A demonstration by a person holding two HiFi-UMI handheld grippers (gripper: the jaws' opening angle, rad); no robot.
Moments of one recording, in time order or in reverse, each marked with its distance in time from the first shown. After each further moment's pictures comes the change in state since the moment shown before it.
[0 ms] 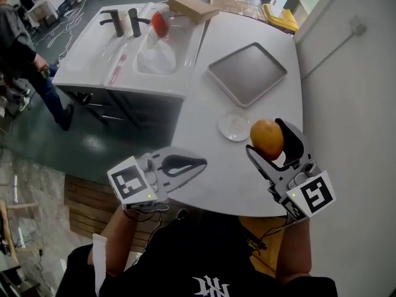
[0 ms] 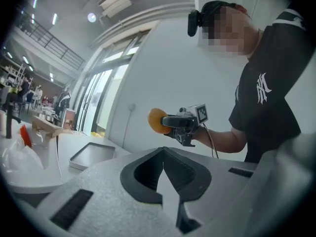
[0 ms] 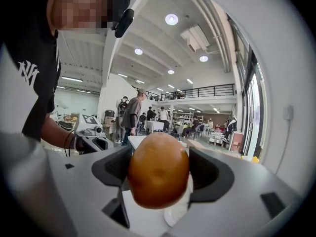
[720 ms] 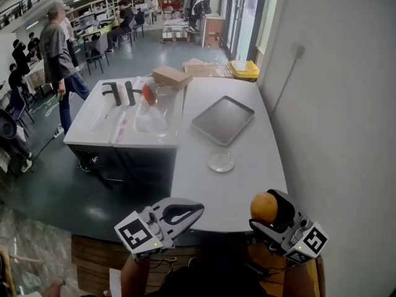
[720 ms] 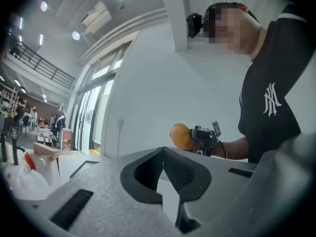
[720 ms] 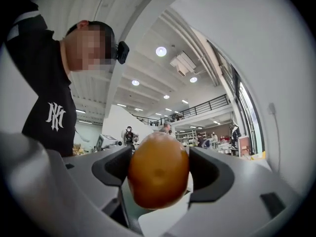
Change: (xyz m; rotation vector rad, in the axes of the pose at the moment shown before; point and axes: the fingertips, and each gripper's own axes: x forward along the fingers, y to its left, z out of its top) left arm -0.054 -0.169 0.059 0.159 -0.085 -0.016; right arm -0.194 0.151 0.044 0.172 -0.321 0.023
